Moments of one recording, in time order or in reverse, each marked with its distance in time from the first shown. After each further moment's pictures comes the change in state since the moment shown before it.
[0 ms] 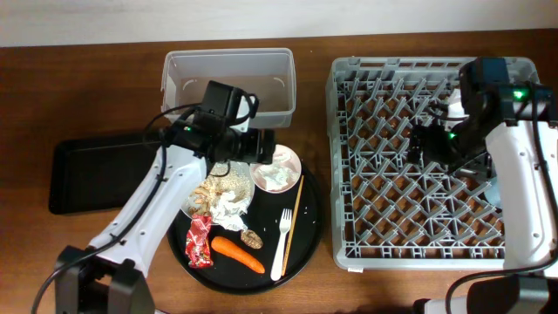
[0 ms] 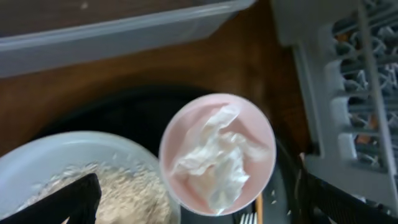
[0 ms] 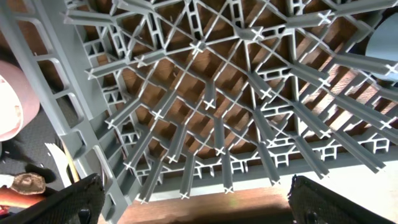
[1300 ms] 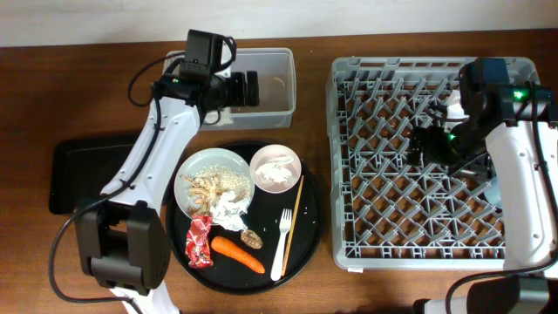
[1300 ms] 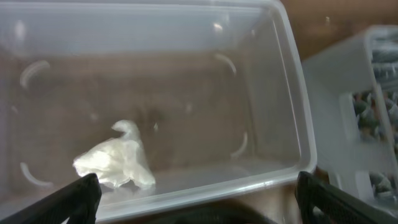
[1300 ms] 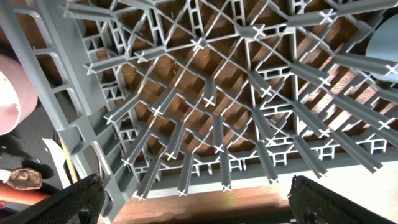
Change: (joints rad) left arm 0.126 0.269 0.360 0.059 -0.064 -0.014; right arm -0.001 -0.002 0.000 -0.010 0.000 -0.019
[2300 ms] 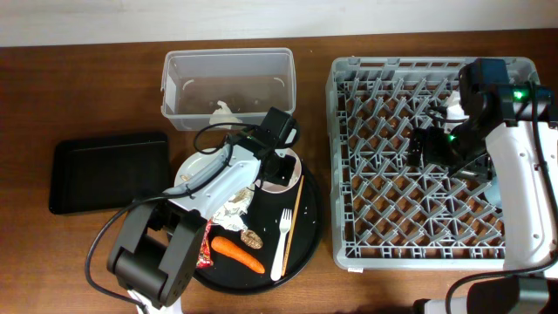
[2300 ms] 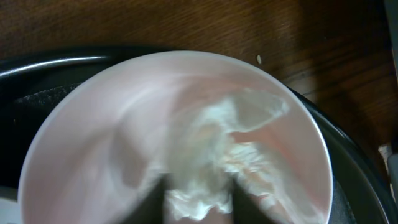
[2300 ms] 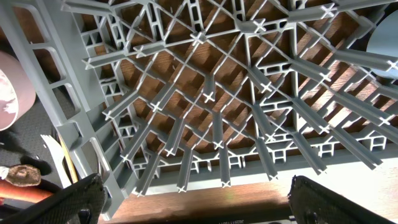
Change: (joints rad) left arm -0.309 0.002 -0.387 0.051 -0.071 0.046; right arm 0.000 -0.001 0.000 -0.012 0.000 -0.003
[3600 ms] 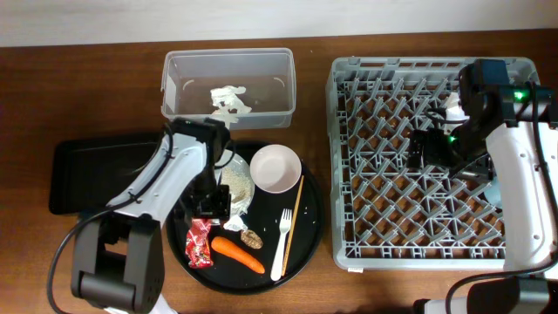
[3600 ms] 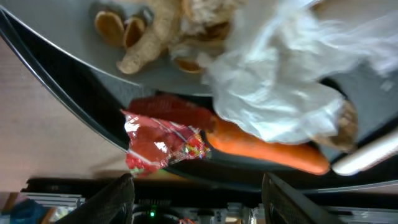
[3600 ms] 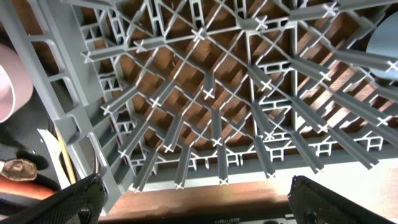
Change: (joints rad) left arm 0.270 -0.116 -0.025 -0.788 -0.019 -0.110; right arm 0.000 -0.003 0.000 -0.011 0.000 -0.024
